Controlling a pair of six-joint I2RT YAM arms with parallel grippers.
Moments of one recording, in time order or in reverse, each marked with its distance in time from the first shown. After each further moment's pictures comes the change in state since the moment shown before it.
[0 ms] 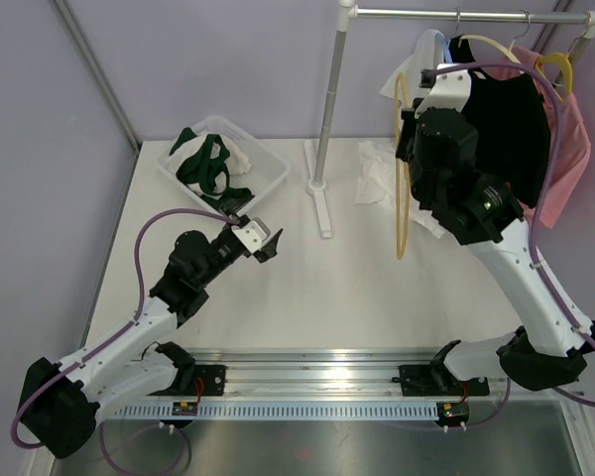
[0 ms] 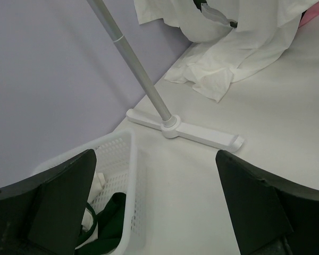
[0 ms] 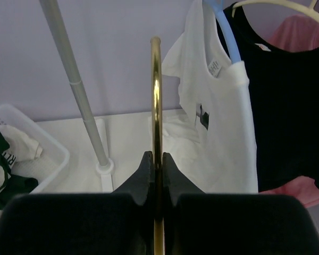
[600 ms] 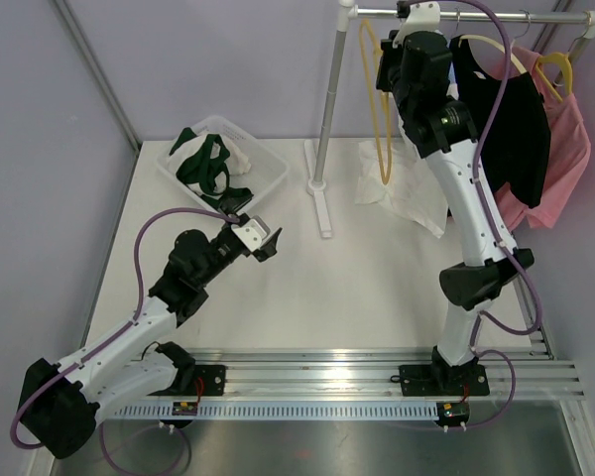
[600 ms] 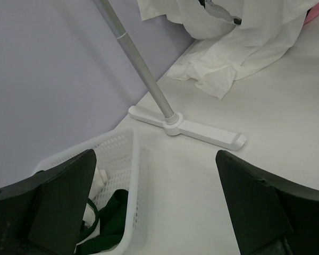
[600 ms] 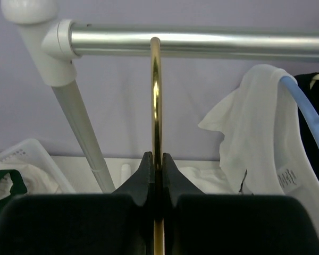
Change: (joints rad) left arm 0.000 -0.003 0.011 -0.024 -0.018 0.000; right arm -0.298 0.529 0.539 0.087 -0.444 -0.065
